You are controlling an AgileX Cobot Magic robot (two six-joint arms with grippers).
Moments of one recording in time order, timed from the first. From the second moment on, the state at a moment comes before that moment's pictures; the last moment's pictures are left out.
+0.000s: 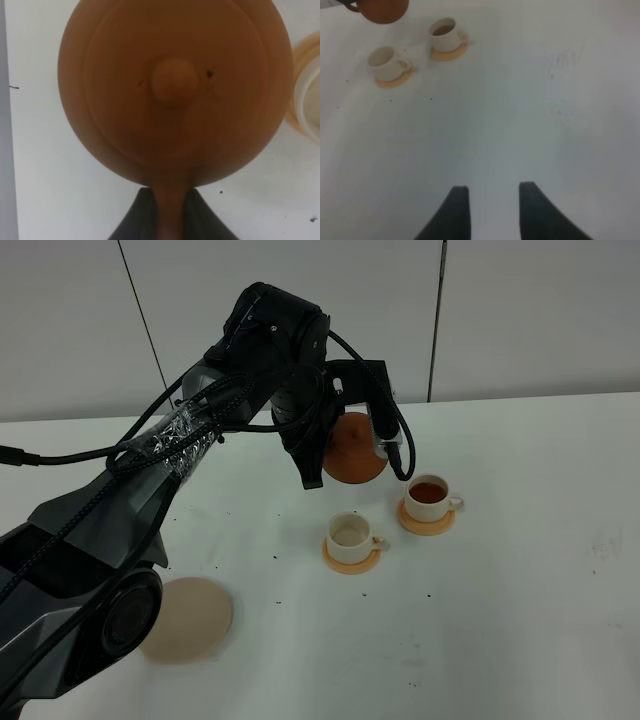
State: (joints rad) left arm -0.53 2.49 -2.47 0.24 1.19 0.92; right arm 0.10 -0.01 -0.49 0.21 1.06 0.00
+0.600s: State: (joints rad) left arm -0.53 2.36 -2.40 0.25 1.19 0.98; right arm 0.10 -0.01 -0.49 0.21 1.06 0.00
